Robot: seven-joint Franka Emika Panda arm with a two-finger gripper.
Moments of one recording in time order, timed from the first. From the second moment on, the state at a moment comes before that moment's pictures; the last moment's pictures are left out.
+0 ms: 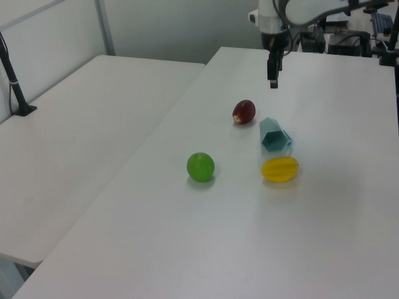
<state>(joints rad) 0.18 0.30 -0.13 -1.53 -0.17 1.79 -0.10</state>
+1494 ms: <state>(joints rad) 0.38 0.39 -0.13 -1.78 -0.52 1.98 0.01</state>
